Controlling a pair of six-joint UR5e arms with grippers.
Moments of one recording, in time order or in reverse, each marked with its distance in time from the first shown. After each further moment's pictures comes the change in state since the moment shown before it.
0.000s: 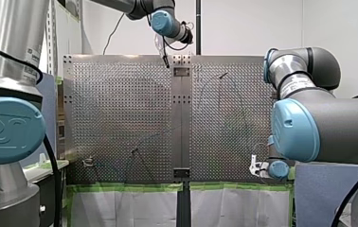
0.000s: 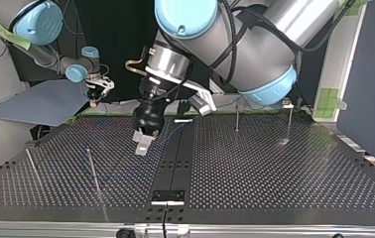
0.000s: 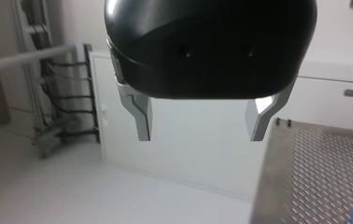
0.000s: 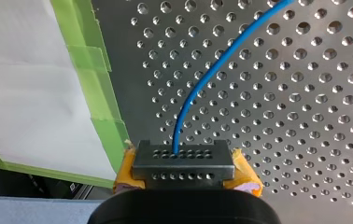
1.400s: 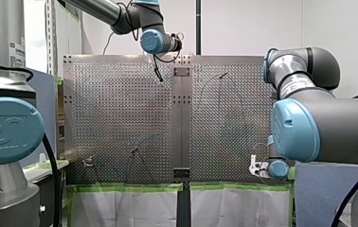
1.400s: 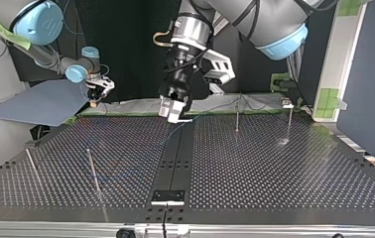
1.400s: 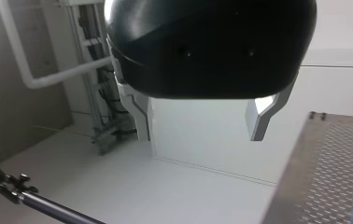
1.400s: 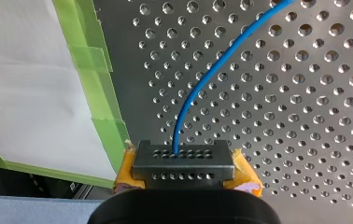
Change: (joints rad) left arm -0.008 0.146 -0.391 0.372 -0.095 -0.031; right arm 0.002 0.000 -0.003 0.007 0.002 -0.005
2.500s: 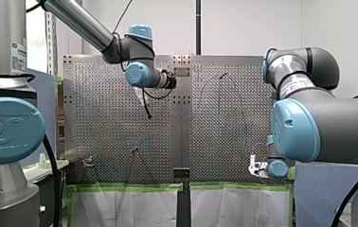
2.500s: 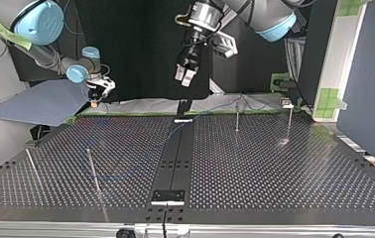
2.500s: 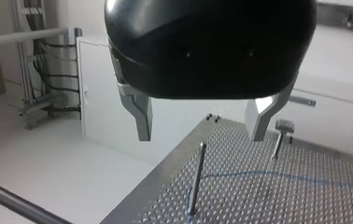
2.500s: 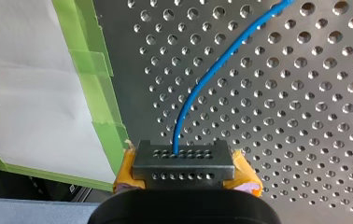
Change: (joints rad) left arm 0.010 -0.005 -0.312 0.091 0.078 -0.085; right arm 0.006 0.000 0.000 0.000 0.000 -0.002
